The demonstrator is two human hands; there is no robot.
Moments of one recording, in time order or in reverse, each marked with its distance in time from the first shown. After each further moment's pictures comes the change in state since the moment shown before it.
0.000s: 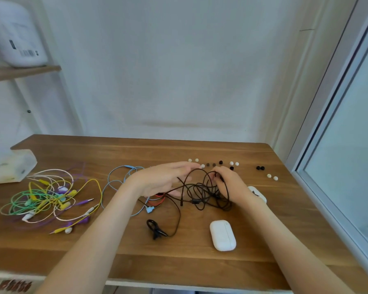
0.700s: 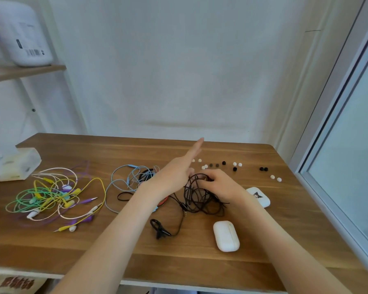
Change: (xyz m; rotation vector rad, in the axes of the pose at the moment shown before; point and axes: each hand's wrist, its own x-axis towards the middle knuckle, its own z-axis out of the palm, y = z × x) left_hand 0.006 0.009 0.022 0.670 0.343 0.239; right_hand 0.005 -0.041 0.005 0.363 -0.207 0.053
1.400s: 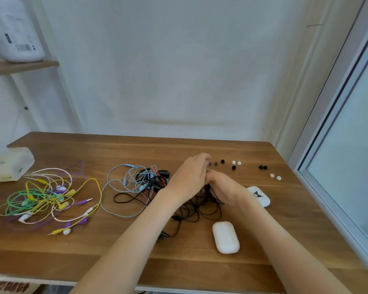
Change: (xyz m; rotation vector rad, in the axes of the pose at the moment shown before) left_hand 0.024 0.000 0.040 0.105 0.176 0.051; right_hand 0.008 0.007 0.009 0.622 -0.054 0.165
